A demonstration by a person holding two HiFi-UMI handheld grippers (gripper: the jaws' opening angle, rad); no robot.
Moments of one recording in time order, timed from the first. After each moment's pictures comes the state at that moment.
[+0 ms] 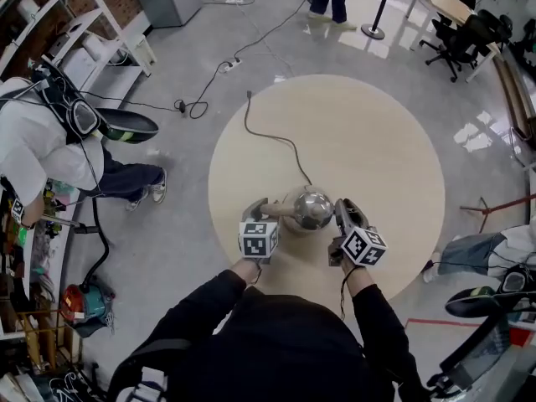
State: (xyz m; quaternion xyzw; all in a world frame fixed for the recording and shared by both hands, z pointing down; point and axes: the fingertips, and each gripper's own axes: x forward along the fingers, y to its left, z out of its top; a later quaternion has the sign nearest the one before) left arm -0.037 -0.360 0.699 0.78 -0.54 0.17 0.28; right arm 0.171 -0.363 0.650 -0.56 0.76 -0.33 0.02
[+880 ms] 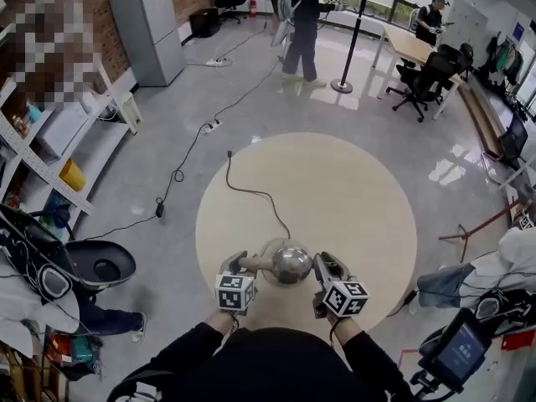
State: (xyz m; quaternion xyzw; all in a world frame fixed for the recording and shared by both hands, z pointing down) left arm -0.040 -0.304 0.605 0.81 -0.50 0.17 0.24; right arm 0.161 -0.290 0.558 -0.54 0.79 -0.28 0.00
